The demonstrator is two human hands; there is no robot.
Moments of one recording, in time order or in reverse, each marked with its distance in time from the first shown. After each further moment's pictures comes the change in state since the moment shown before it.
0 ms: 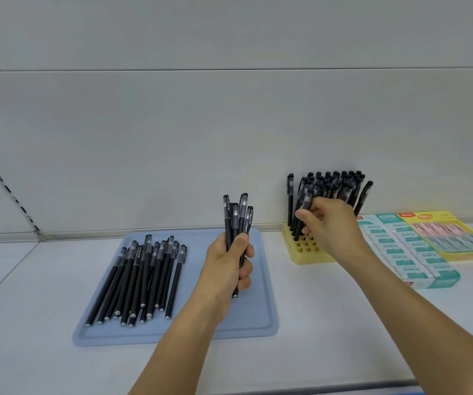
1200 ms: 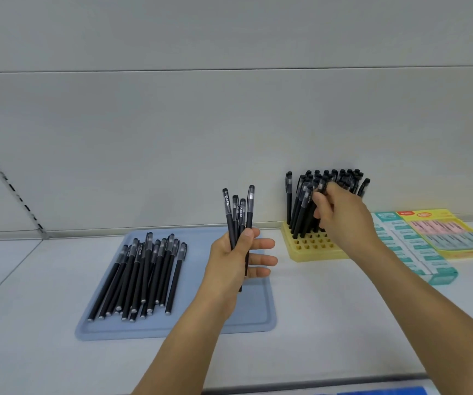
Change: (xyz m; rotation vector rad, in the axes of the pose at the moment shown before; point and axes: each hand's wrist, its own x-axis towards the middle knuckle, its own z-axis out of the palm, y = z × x) left_hand -0.006 0.001 0.013 -0.041 -0.030 0.044; right_hand -0.002 -0.010 -0.025 -0.255 0.037 -0.075
